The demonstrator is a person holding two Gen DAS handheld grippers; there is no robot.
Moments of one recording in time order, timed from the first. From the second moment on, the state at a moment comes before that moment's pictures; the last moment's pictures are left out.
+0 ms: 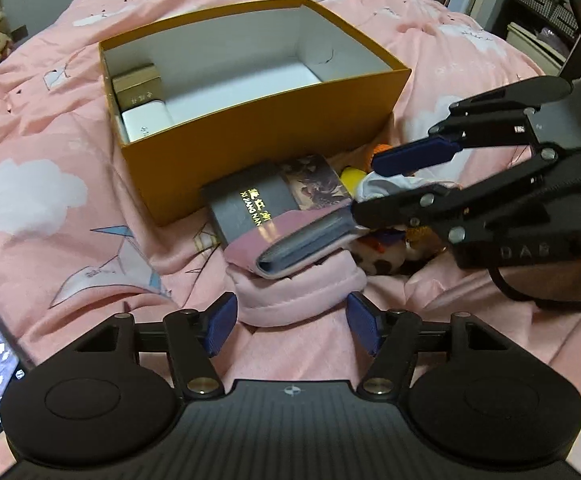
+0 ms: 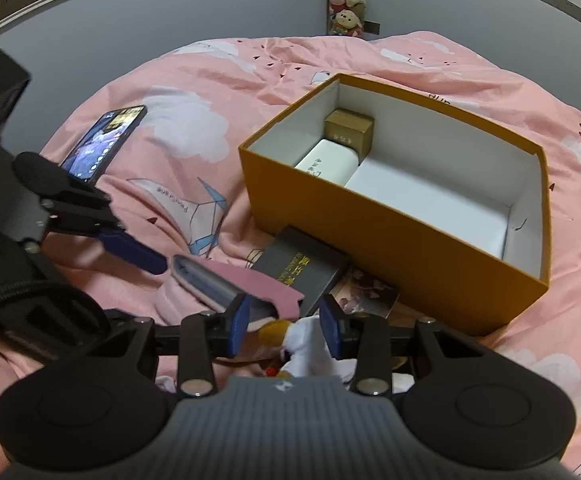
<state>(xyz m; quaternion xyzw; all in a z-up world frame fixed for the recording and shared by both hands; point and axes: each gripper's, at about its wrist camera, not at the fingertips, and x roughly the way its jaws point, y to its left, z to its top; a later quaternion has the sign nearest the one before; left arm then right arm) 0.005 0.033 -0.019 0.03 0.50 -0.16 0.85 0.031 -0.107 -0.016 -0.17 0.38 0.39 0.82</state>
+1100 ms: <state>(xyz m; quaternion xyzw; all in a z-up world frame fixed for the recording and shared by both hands) 0.051 0.059 -0.037 -0.04 0.49 -0.15 0.86 0.085 -0.104 -0.026 -0.10 0.41 0.35 0.84</state>
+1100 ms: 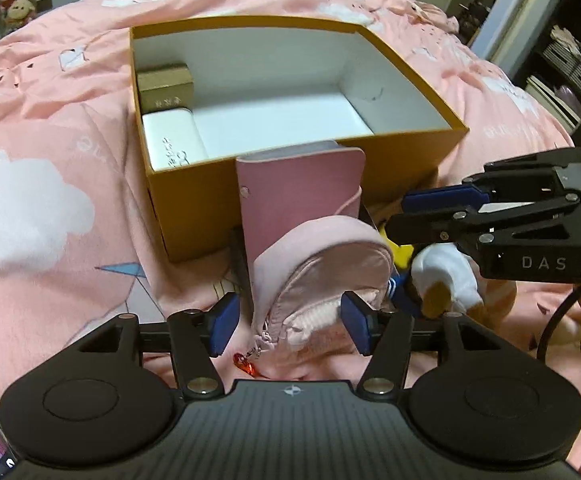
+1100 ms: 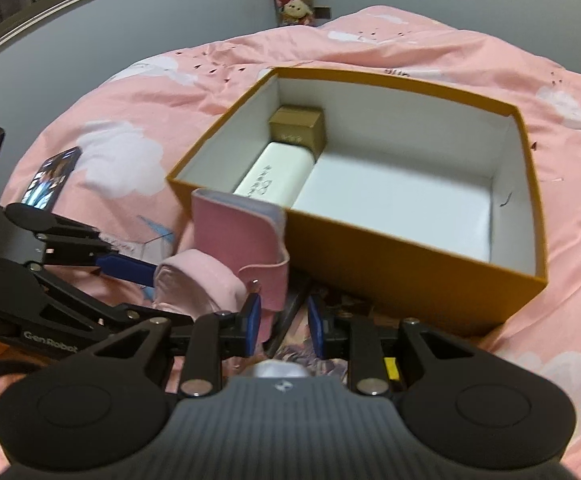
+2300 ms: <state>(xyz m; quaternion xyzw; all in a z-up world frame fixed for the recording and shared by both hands) 0.020 0.091 -0.010 -0.08 0.47 -0.10 0.87 0.117 -0.086 -0.046 -0.08 0.43 0.40 0.80</state>
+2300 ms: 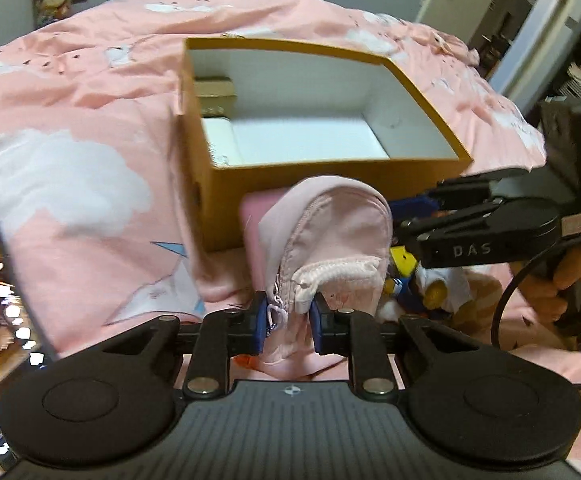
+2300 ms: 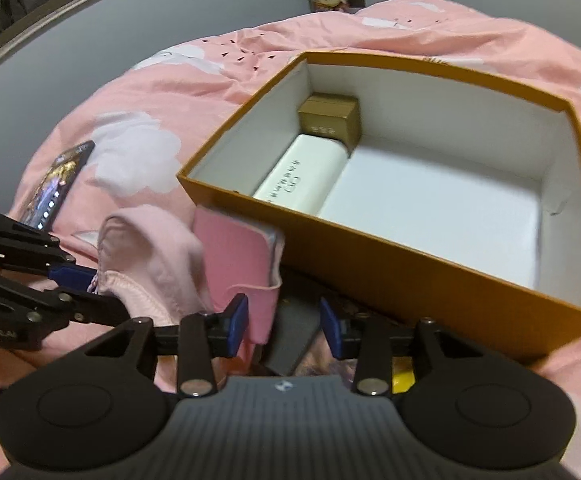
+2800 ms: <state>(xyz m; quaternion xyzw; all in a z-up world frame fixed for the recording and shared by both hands) 0.028 0.122 -0.003 -0.11 0.47 -0.01 0.88 0.131 -0.045 -0.077 -0.04 0.52 0.41 0.75</state>
